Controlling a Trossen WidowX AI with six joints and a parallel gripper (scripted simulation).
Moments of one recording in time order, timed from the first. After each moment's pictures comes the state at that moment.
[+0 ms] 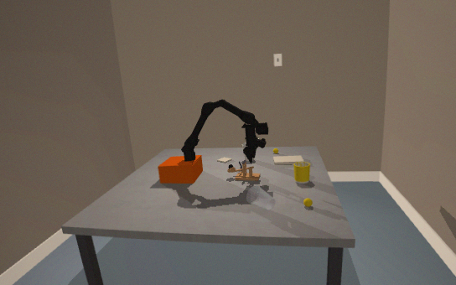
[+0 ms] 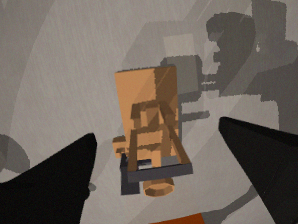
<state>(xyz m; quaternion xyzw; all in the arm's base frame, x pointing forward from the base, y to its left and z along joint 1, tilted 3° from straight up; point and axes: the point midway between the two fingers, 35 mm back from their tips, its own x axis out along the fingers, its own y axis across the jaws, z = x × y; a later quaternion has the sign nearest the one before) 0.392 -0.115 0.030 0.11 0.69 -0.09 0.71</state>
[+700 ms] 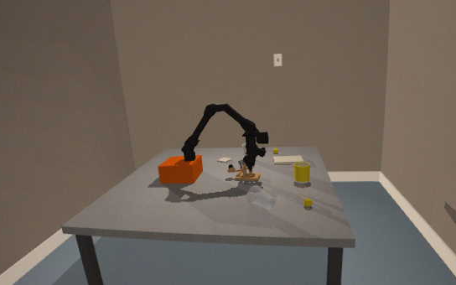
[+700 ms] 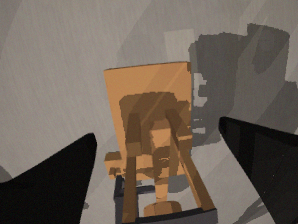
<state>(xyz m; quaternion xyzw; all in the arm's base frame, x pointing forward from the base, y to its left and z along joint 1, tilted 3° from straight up) 0.389 -0.113 -0.019 0.11 0.70 -0.09 0.70</state>
